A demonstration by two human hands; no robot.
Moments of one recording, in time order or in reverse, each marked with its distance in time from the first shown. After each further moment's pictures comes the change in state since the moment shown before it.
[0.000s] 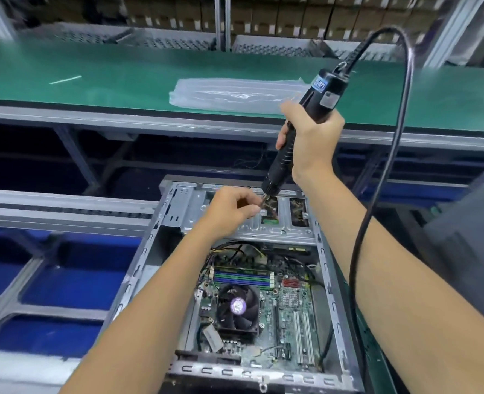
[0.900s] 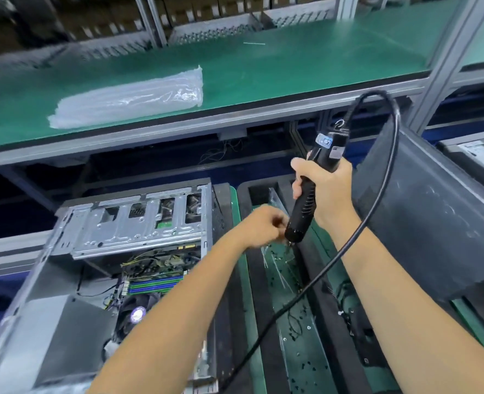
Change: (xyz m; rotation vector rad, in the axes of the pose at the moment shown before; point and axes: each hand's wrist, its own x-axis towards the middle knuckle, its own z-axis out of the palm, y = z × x) left_hand 0.038 0.095 0.259 0.220 -0.598 -0.087; right_hand -0.014 -0.034 -0.289 -0.019 0.096 0.212
